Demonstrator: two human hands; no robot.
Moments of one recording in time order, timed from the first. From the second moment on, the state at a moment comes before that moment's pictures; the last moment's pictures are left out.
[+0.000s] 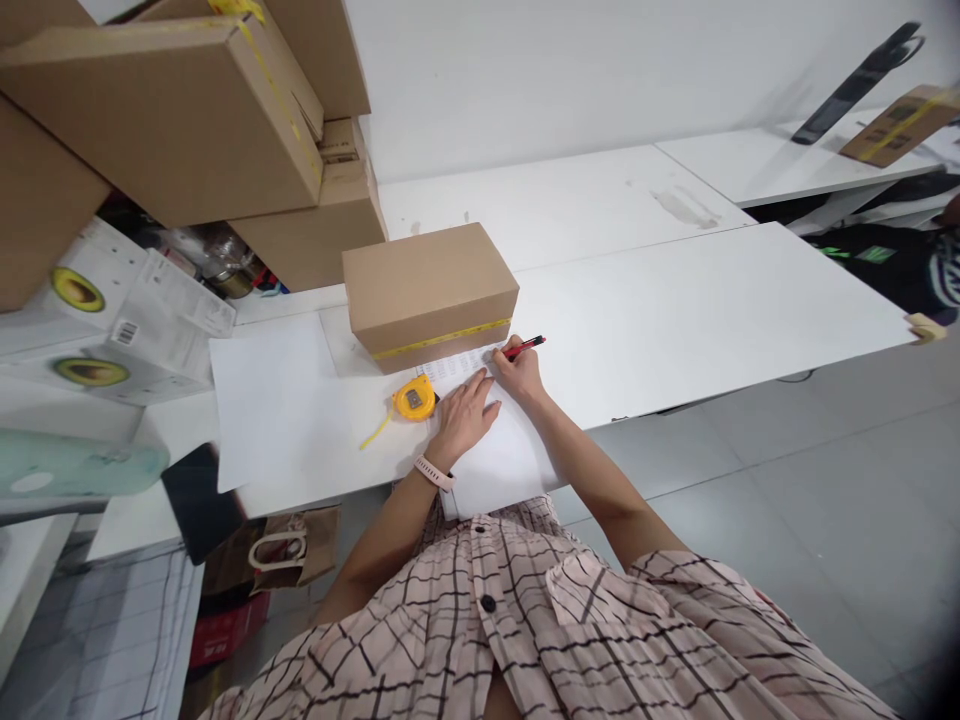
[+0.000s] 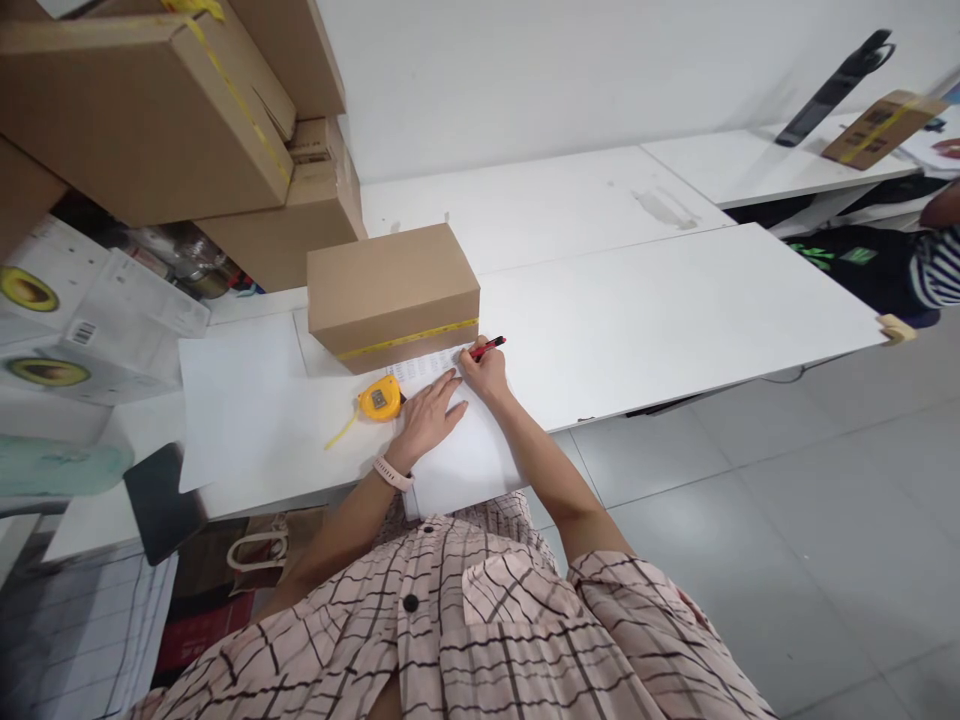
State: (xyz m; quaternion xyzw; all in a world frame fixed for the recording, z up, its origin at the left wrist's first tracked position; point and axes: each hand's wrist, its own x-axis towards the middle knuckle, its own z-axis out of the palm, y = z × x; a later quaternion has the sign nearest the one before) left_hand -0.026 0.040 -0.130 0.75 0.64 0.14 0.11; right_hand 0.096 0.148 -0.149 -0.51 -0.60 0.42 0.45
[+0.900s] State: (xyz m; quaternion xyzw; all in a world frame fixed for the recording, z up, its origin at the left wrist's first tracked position) left_hand -0.095 -0.010 -0.097 0.58 0.66 0.39 0.27; right_hand 0.136 0.071 -0.116 -0.40 -0.75 0.39 0.35
